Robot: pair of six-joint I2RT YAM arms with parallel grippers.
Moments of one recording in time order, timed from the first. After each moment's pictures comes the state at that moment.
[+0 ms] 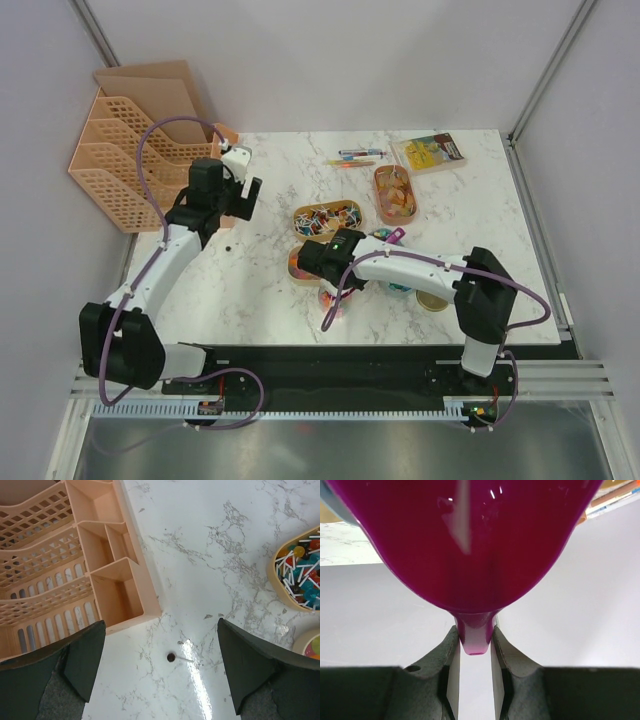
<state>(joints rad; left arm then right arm) -0.21 1.33 1.07 -0.28 -0.10 0.26 1.06 1.81 1.47 -1.32 0.77 -1.09</state>
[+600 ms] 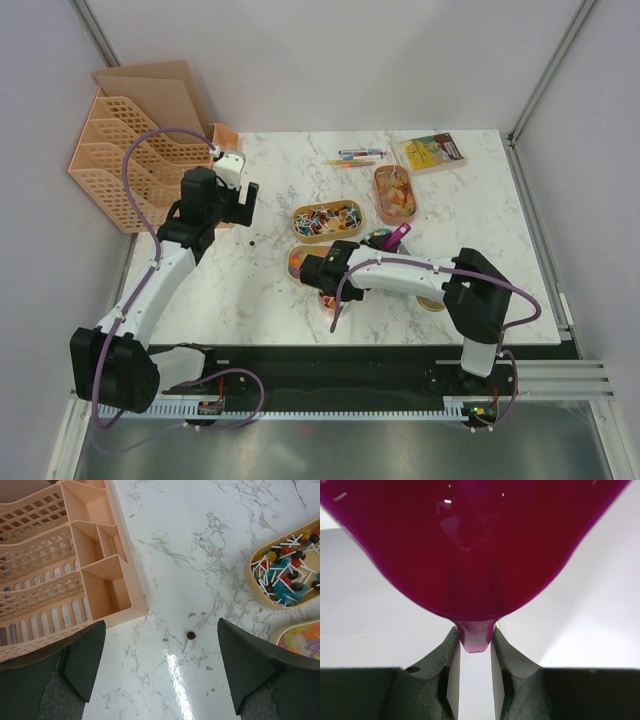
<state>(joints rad) -0.21 1.20 0.97 -0.26 -0.05 0.19 1.10 1.84 1.39 -1.33 0.99 -0.98</state>
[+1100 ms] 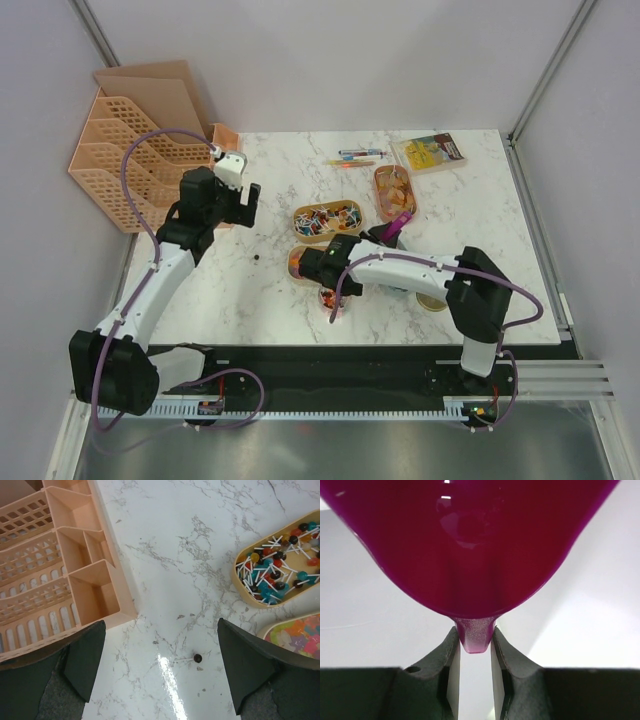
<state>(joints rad) -0.21 1.19 0.97 -0.25 0.00 0.17 1.09 1.84 1.39 -1.34 1.12 -0.97</state>
